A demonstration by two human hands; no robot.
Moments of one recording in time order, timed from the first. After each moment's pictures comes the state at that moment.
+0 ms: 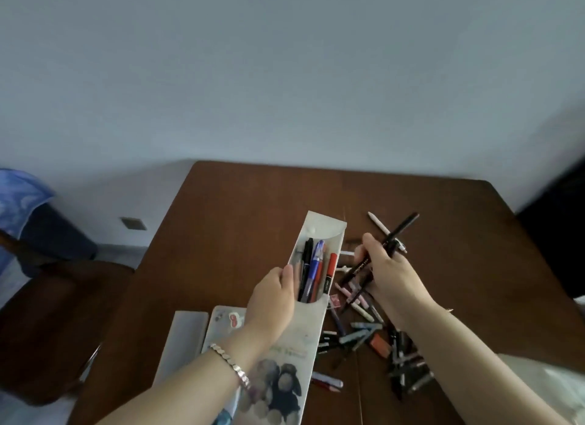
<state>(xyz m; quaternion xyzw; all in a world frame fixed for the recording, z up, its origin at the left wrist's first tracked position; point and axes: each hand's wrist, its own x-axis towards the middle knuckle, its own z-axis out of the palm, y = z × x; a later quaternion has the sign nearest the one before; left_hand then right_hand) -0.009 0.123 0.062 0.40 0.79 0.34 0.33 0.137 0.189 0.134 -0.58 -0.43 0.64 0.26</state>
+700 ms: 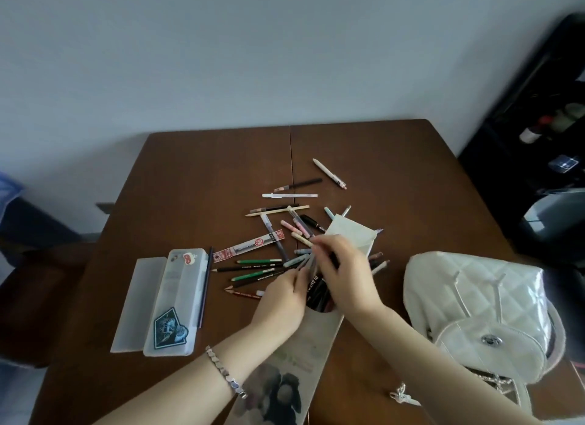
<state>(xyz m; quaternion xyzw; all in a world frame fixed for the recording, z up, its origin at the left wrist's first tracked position) 0.152 0.043 0.062 0.49 0.73 0.28 0.39 0.263 0.093 0.084 -0.48 -0.73 0.36 0.33</state>
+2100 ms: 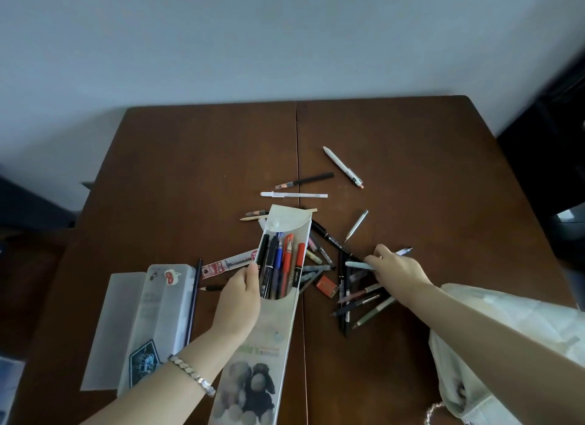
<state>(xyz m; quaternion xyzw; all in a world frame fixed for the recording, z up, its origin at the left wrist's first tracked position) 0.082 0.103 0.009 0.33 0.82 0.29 0.38 0.322 0.234 -0.052 -0.42 -0.87 0.08 -0.23</state>
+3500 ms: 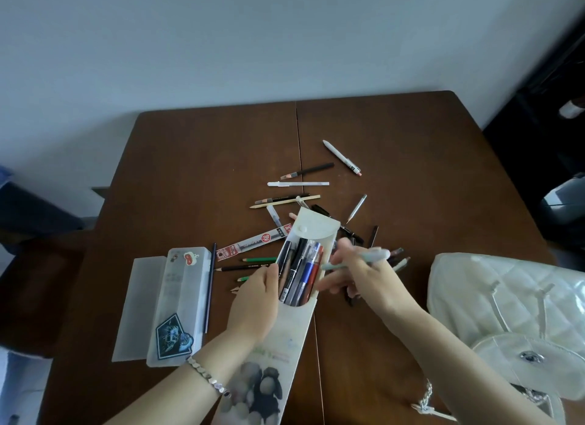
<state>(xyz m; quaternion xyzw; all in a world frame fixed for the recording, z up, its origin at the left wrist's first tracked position) 0.093 0.053 0.026 0.41 0.78 0.25 0.39 0.257 0.119 0.088 -0.53 -0.53 0.64 0.17</state>
